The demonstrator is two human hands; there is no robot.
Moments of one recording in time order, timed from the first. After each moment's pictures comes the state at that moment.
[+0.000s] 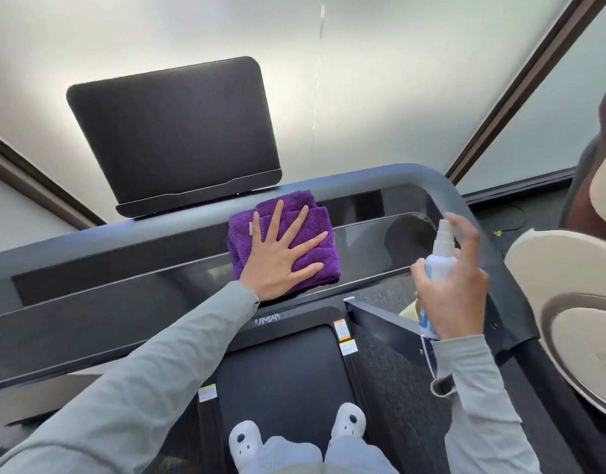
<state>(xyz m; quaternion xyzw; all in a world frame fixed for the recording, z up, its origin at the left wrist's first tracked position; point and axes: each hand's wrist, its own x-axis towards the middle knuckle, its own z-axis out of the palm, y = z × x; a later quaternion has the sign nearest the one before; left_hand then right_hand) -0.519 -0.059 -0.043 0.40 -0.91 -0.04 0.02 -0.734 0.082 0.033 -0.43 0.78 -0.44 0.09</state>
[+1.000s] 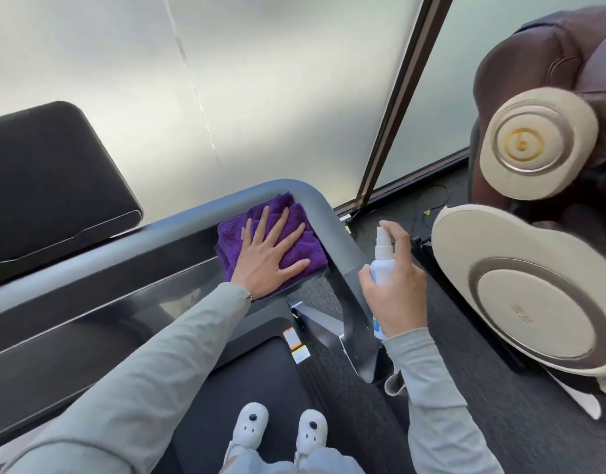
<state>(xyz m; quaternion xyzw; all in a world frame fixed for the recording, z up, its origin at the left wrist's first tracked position) -0.714 -0.049 -0.039 0.37 -0.92 -0.10 0.02 -0.862 0.117 0.030 -0.41 0.83 -0.38 0.06</state>
